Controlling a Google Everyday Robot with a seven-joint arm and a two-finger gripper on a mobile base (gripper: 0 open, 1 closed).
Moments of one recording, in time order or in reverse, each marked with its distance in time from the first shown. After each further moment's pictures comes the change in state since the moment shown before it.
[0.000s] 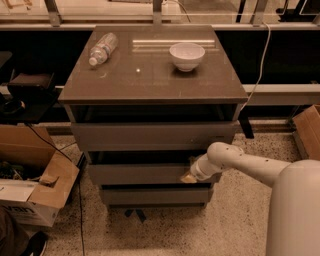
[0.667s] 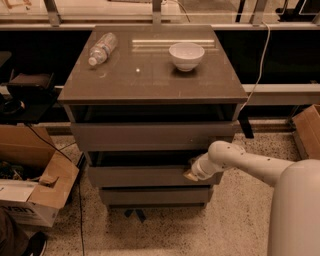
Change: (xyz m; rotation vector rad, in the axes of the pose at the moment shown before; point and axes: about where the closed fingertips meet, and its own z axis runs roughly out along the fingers) arm -0.005 -0.001 -0.009 0.000 0.000 0.000
